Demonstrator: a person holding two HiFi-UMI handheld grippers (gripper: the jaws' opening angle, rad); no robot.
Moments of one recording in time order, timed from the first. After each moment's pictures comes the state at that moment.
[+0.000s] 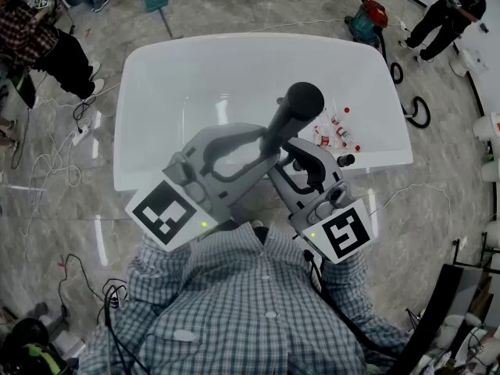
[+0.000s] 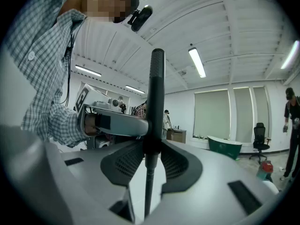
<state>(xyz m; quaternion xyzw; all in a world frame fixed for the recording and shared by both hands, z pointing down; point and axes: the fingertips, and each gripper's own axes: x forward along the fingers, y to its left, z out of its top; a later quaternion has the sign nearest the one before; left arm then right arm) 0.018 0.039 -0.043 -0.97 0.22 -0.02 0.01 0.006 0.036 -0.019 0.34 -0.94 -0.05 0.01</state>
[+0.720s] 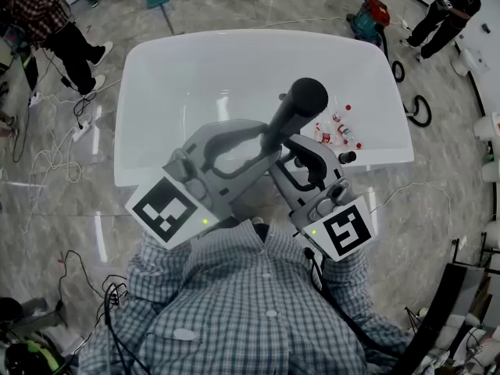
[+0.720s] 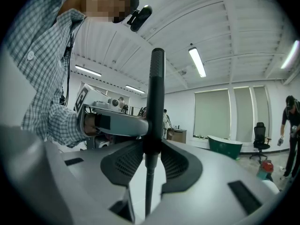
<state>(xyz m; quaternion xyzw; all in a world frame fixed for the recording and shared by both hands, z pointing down) 0.019 0.038 -0.039 -0.97 0.23 -0.02 0.01 0.007 0.035 -0.015 0.34 -0.94 -0.05 0.01</state>
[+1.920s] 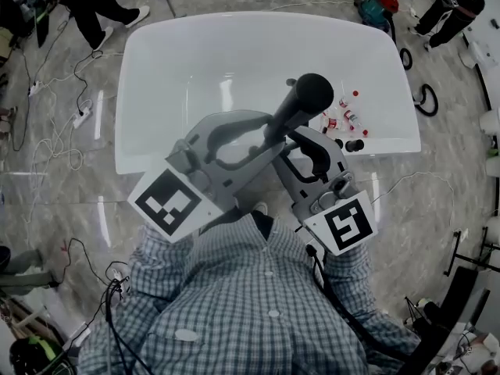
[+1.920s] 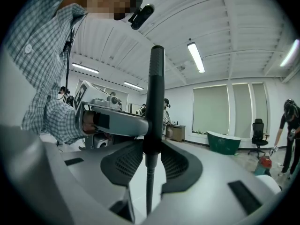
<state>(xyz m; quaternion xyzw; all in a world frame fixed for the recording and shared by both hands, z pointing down) 0.021 0.036 -0.031 -0.97 0.23 -0.03 0.00 0.009 0.033 -0.007 0.35 -0.94 -0.03 0.03</state>
